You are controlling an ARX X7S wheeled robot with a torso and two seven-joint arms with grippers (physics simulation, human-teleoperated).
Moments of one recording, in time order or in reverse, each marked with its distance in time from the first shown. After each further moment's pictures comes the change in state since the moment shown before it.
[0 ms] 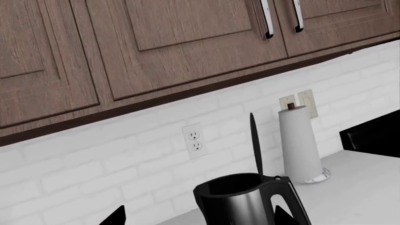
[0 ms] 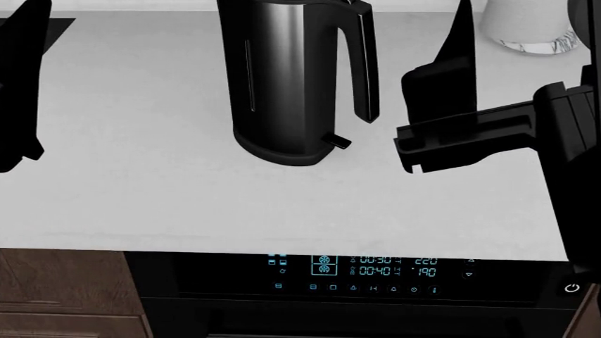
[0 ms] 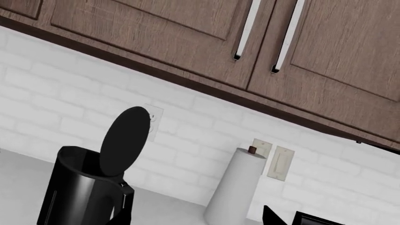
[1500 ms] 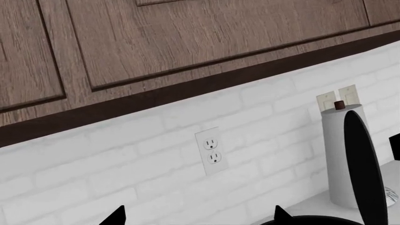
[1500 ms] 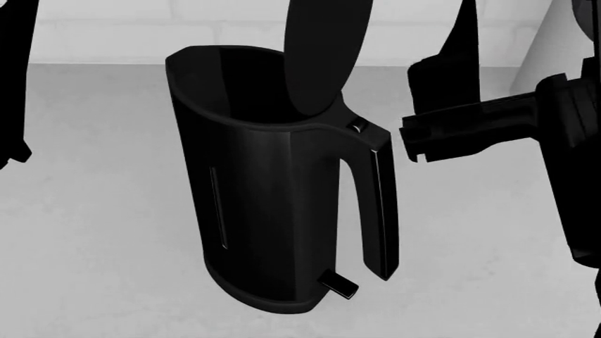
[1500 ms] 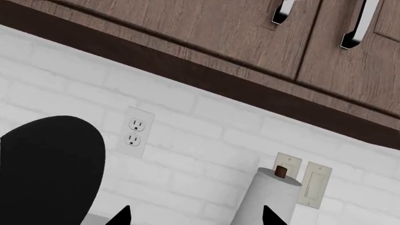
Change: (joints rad) left arm -0.017 -0.093 0.074 -0.008 -0.113 0.115 -0.092; right arm -0.044 0.061 -0.080 -0.007 -0.160 -0.138 -0.134
